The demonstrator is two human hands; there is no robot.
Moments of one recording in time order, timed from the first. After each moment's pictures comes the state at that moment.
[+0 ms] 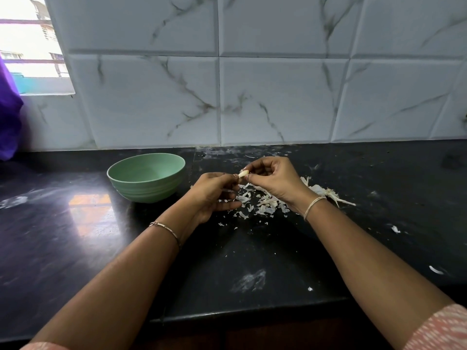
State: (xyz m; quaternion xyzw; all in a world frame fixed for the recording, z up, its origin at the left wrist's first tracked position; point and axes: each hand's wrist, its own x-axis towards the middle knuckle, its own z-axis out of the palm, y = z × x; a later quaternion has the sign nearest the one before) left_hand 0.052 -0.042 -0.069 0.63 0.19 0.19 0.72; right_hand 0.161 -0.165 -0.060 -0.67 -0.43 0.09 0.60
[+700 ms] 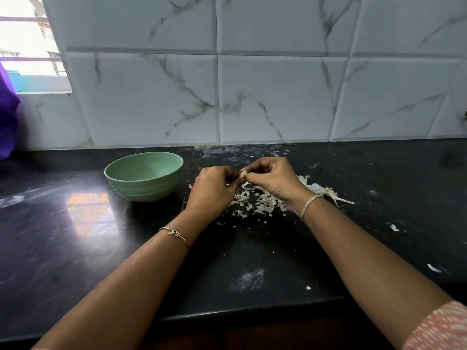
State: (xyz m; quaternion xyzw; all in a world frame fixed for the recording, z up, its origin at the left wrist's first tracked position) left_hand 0.056 -0.048 -0.077 0.88 0.19 0.36 0.24; right_hand 0.156 -0.162 -0.060 -0.68 -0.39 0.10 0.62
